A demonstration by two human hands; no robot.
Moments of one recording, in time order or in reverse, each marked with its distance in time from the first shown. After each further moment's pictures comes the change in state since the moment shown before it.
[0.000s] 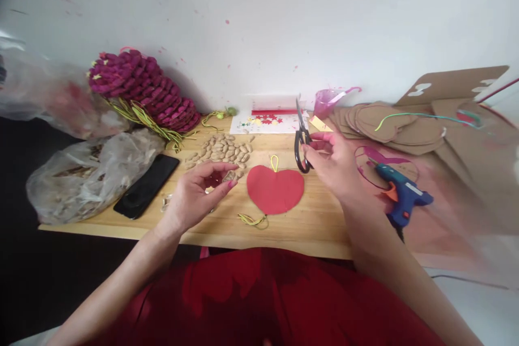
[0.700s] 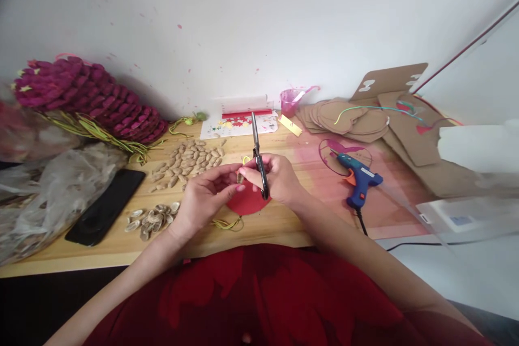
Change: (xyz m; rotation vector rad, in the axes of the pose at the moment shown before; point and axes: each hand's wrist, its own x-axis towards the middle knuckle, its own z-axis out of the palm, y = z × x) left_hand 0.017 0.004 0.068 -0.451 -0.129 -0.080; right_hand -0.032 -0.026 0.025 0.210 -0.374 0.233
